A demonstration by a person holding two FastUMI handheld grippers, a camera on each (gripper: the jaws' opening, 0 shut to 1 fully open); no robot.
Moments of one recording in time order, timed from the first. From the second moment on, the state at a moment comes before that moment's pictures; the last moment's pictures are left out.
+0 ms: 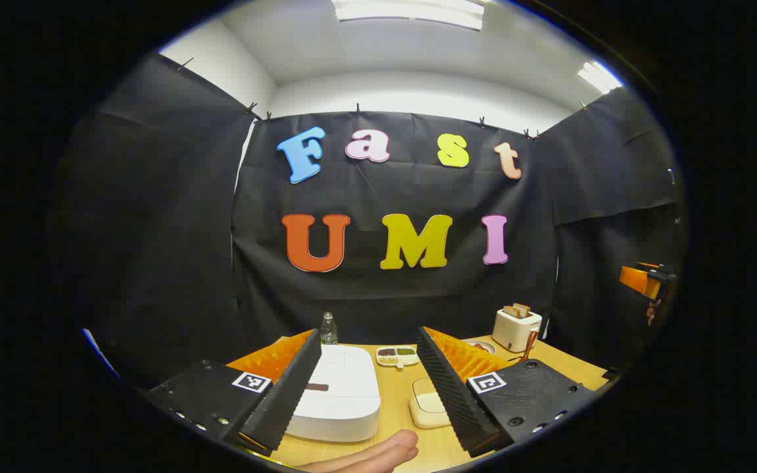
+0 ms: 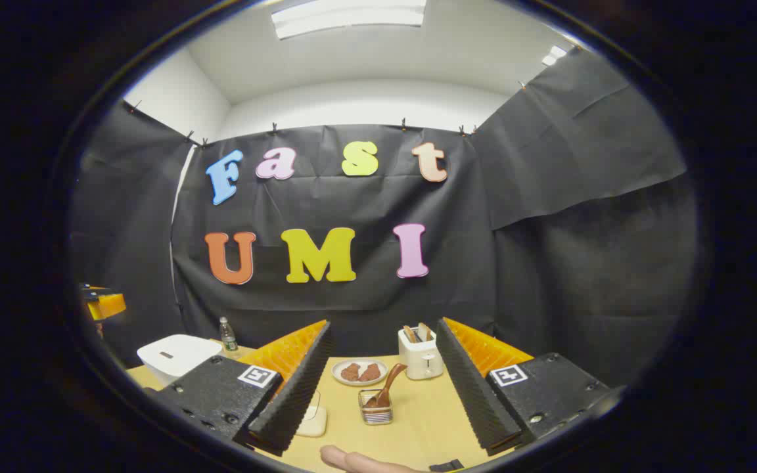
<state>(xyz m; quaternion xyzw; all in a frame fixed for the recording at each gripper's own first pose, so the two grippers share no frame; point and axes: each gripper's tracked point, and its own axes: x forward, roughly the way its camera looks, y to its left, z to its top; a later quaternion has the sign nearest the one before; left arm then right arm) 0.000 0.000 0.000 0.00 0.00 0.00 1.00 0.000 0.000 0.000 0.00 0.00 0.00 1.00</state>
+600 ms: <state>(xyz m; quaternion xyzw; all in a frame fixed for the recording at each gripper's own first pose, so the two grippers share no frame) 0.002 0.004 -0.013 -0.01 0.01 -0.02 1.00 0.003 -0.015 -0.020 0.00 0.01 0.00 1.00</state>
